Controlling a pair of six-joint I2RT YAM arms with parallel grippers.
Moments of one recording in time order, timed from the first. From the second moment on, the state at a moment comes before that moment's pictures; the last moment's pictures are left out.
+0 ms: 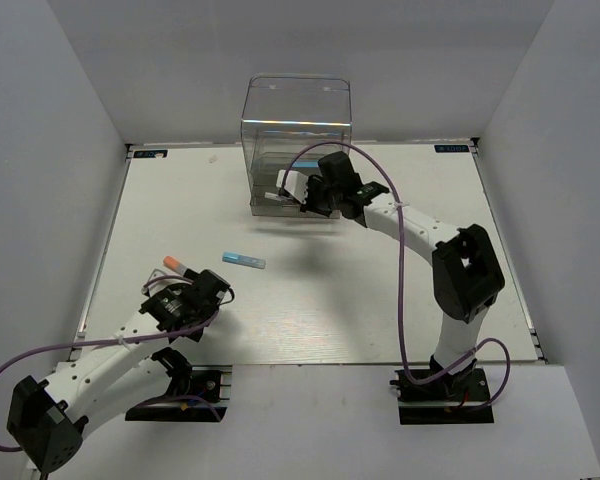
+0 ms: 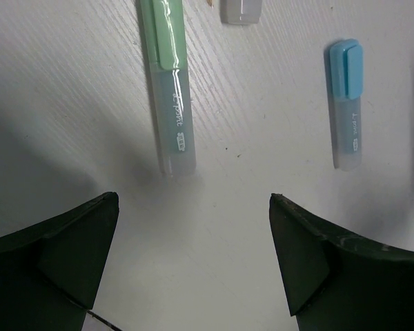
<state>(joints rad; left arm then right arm) -0.69 0.81 0.54 -0.95 -0.55 -1.69 0.65 1.83 1.45 -0.28 -0.25 -0.83</state>
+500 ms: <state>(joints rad) -0.69 0.81 0.54 -0.94 -0.54 -1.70 0.62 1.89 1.47 -0.25 -0.18 -0.87</state>
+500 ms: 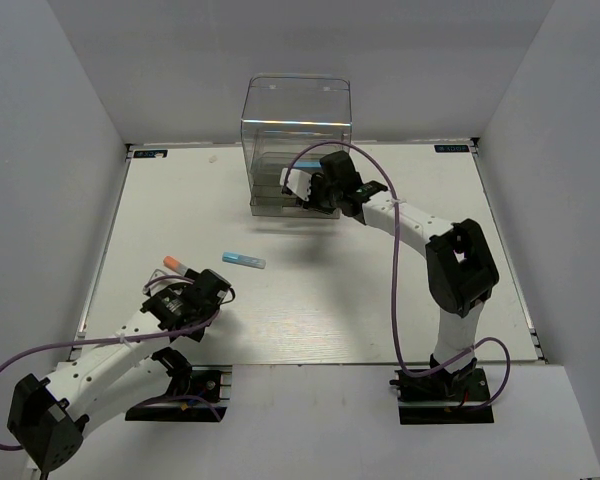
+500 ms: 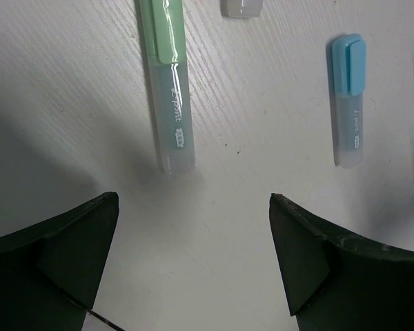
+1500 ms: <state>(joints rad) -0.69 0.76 0.45 -0.69 -0.51 -1.57 0.59 2.07 1.59 -0.37 -0.35 -0.89</state>
